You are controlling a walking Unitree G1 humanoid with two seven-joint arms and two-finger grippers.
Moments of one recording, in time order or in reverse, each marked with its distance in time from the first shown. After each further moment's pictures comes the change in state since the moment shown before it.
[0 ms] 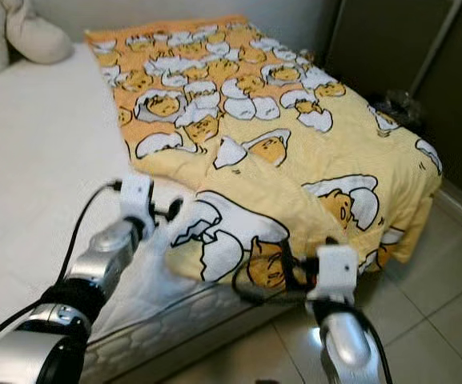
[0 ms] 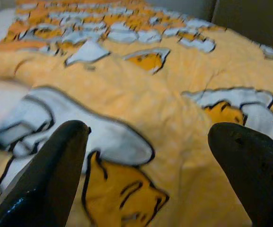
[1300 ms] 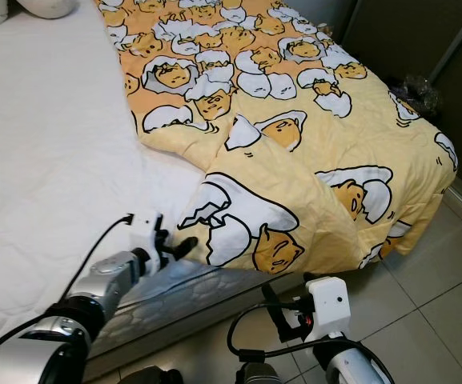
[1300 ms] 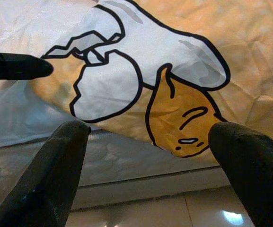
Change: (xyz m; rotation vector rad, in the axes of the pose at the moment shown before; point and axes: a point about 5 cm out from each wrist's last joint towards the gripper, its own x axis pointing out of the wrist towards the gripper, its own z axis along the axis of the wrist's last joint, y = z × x) left arm -0.010 -0.022 -0.049 -0.129 0.166 -0.257; right arm -0.032 0.006 -0.021 0.047 0.169 0.244
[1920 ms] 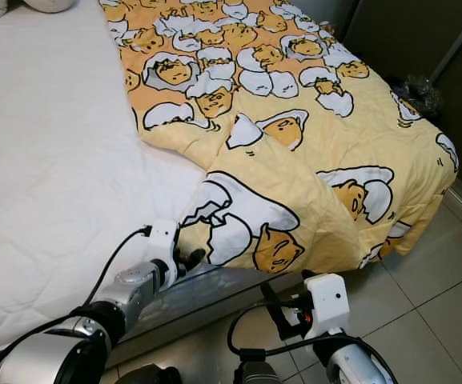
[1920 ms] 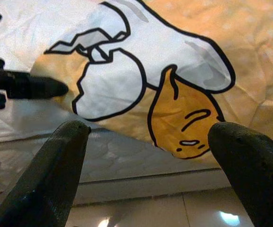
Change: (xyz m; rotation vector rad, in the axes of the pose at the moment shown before) left arm 0.013 -0.023 -0.017 -0.014 0.066 0.117; right arm 0.002 -0.002 0.002 -0.021 0.005 0.022
